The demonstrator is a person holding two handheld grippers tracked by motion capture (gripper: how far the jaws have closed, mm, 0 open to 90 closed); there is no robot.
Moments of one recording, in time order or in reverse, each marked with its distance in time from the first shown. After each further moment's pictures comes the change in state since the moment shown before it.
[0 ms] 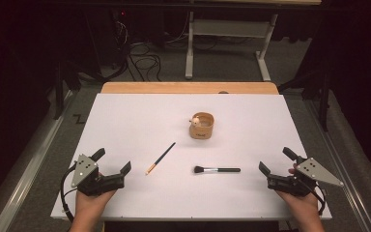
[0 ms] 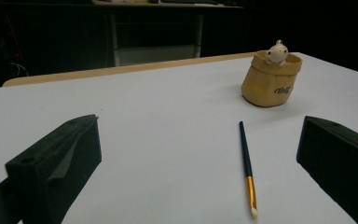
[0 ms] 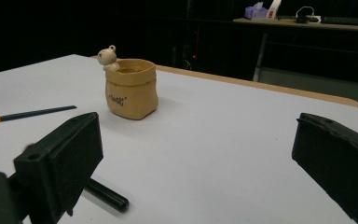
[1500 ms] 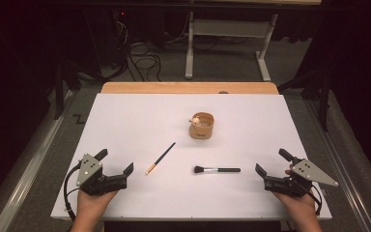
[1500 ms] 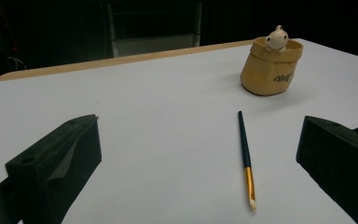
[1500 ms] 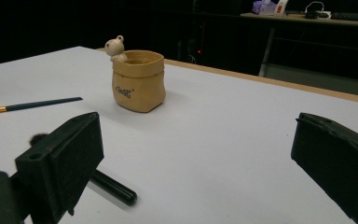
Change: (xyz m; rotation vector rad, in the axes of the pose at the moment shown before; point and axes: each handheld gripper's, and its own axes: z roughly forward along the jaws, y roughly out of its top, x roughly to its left) left arm -0.005 0.000 0.005 0.050 -0.002 0.032; right arm 0.006 -0.004 0.004 0.029 0.020 -0.017
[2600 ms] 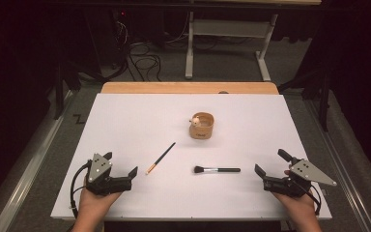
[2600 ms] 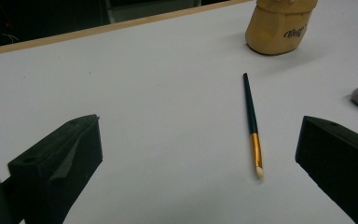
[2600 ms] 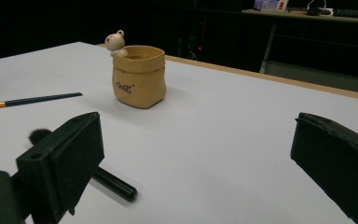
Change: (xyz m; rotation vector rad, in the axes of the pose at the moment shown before) left arm -0.005 -0.006 0.013 0.147 0.010 0.052; right arm 0.001 -0.002 0.002 0.013 0.000 -0.004
